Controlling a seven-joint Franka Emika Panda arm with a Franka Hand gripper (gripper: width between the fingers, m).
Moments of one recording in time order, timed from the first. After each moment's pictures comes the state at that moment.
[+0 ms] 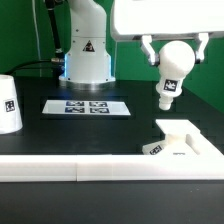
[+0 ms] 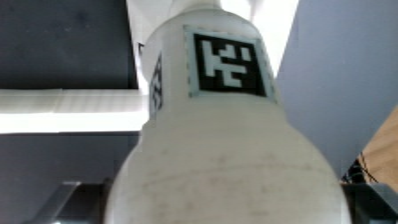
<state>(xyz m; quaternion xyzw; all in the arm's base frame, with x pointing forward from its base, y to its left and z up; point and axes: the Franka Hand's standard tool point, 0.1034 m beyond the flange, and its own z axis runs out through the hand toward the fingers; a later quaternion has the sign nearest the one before) 0.562 0.105 0.148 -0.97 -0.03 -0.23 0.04</state>
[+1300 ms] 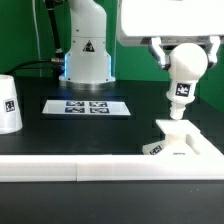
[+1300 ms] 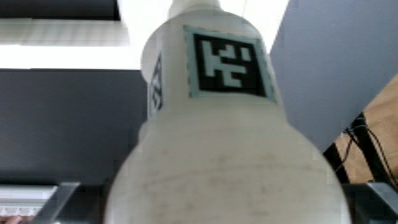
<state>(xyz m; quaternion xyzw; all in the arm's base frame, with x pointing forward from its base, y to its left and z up) 0.595 0.112 0.150 -0.95 -0.03 -0.31 0.03</state>
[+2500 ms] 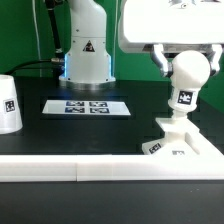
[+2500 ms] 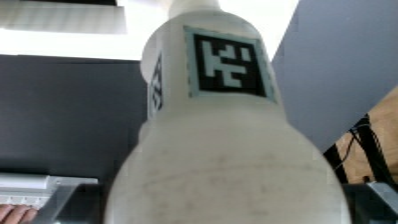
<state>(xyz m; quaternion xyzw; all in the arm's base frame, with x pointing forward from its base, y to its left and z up) 0.605 0.113 0.140 -0.94 -0.05 -0.32 0.02</state>
